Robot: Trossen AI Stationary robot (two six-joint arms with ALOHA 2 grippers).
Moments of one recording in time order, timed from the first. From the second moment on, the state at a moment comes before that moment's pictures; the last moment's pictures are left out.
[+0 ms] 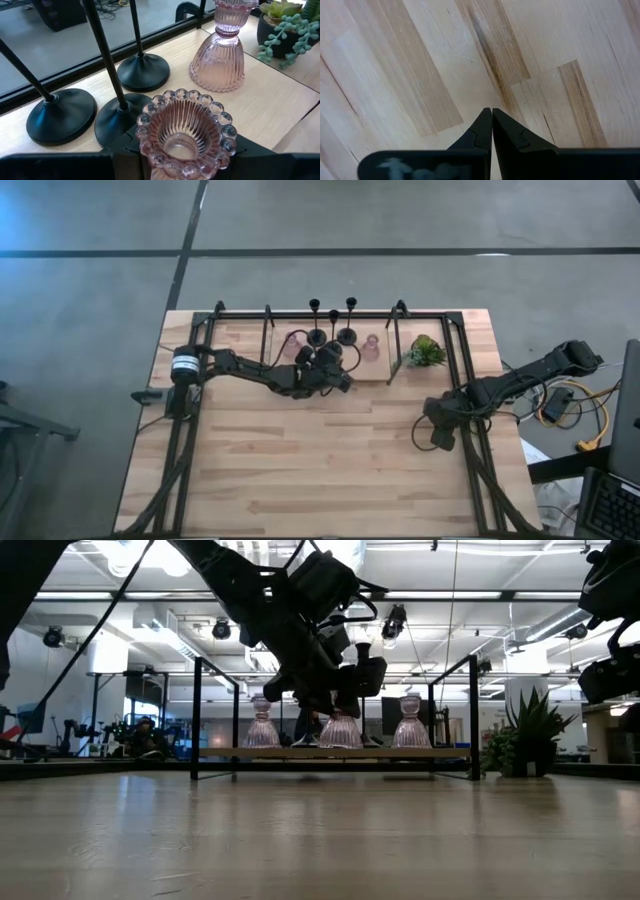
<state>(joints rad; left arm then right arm) 0.07 1.96 1.24 0.06 -0.74 -0.51 0.31 0.81 0.34 -0.87 -0.13 0.81</state>
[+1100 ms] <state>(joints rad) 0.07 1.96 1.24 0.05 -0.72 -0.52 0.31 0.81 0.34 -0.87 -0.13 0.81</state>
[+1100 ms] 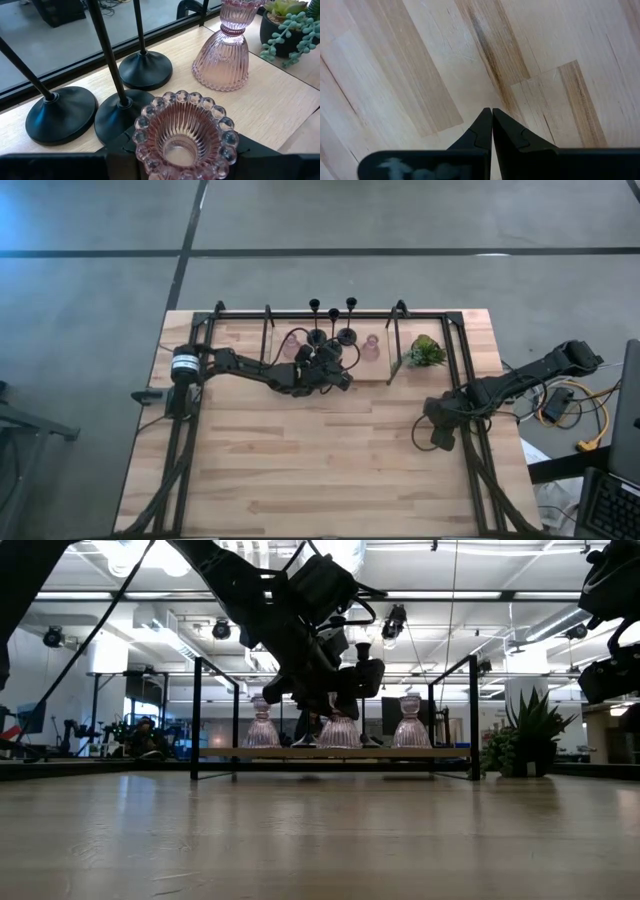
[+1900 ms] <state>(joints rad) 0.07 1.97 1.23 0.02 -0.69 -0.50 0.31 0.81 0.34 -0.87 -0.13 0.81</state>
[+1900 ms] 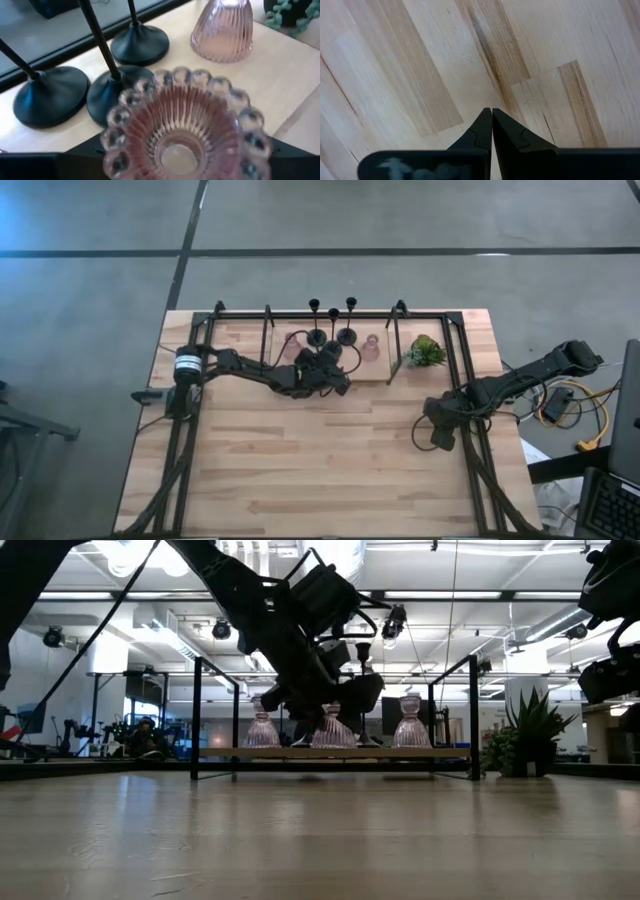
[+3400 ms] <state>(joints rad) 0.08 1.77 1.24 0.04 -0.66 -0.36 0.31 0.81 0.34 -0.85 -0.13 0.81</state>
